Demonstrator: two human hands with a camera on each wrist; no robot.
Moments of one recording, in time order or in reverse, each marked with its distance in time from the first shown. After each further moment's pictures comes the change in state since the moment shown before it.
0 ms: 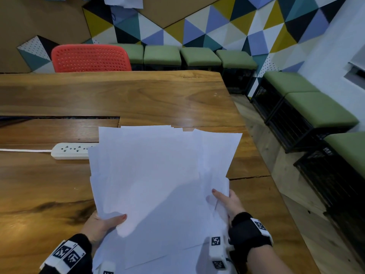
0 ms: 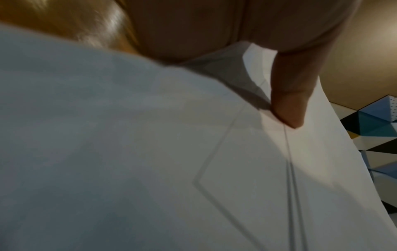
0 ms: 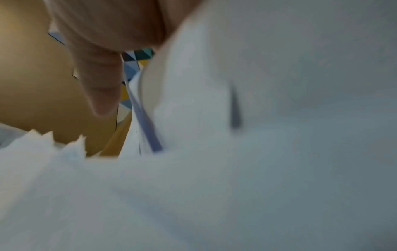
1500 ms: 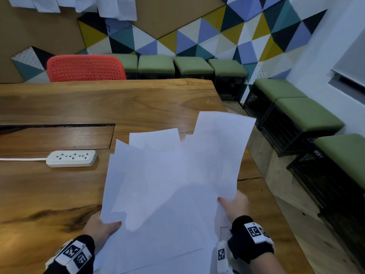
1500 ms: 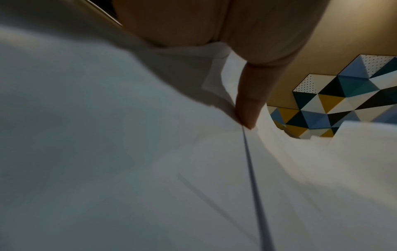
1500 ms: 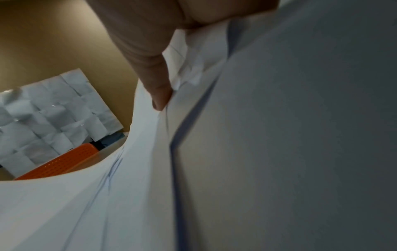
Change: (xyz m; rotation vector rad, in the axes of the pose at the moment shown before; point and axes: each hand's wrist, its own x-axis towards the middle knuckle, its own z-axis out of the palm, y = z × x) left_hand 0.013 -0.008 0.001 0.212 0.160 -0.012; right_hand -0.029 -0.018 -0.017 -0.581 0.316 -0.294
